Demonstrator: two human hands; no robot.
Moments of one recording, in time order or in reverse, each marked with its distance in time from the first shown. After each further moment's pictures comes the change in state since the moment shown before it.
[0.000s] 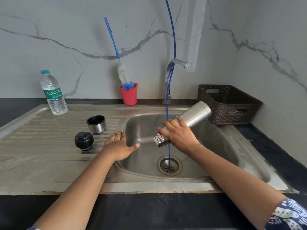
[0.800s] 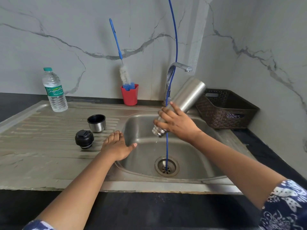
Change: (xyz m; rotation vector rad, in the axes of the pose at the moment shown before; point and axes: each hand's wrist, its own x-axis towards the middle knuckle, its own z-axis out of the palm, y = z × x) left_hand 0.000 0.001 0.003 0.036 0.050 -0.036; right_hand 0.027 0.036 -0.022 -0.299 0.243 -0.227
